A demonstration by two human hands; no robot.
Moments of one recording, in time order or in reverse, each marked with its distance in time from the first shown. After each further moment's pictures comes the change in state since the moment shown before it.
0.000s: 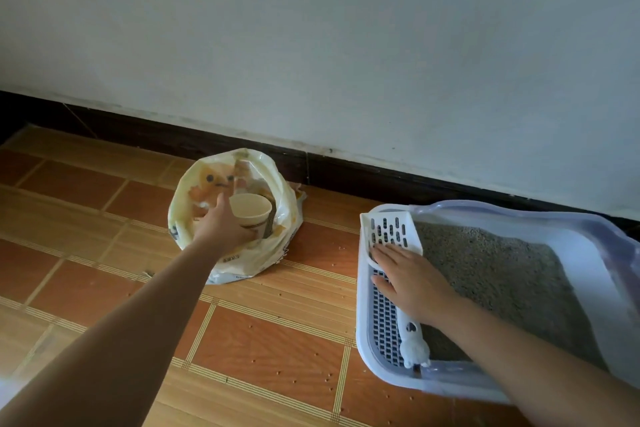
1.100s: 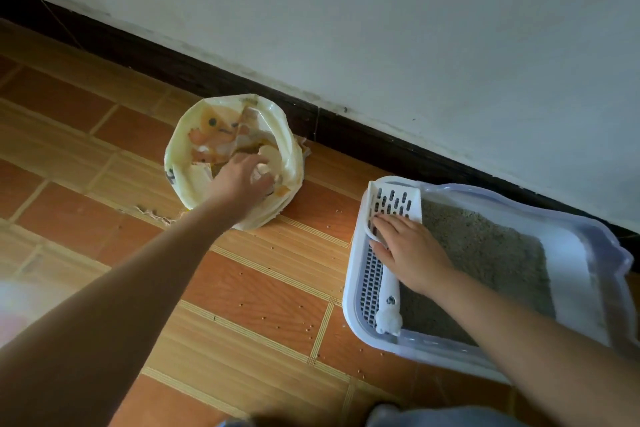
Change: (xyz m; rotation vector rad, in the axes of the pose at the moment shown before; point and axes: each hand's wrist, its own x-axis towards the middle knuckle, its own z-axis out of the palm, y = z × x) left_hand -0.022 0.015 0.006 -0.029 -0.027 0.159; right_hand 0.010 0.005 -0.012 -0.066 -0.010 -0.034
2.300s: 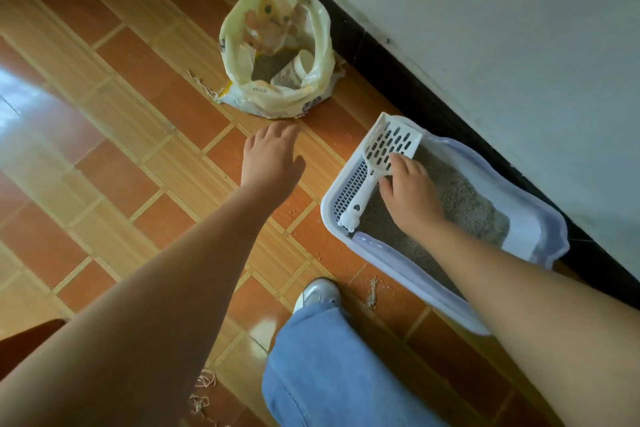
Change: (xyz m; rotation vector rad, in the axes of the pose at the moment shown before) left_hand -0.165 0.086 0.025 0.155 0.096 -0.215; right_hand -0.065 0.001 -0.056 0.098 -0.020 -0.027
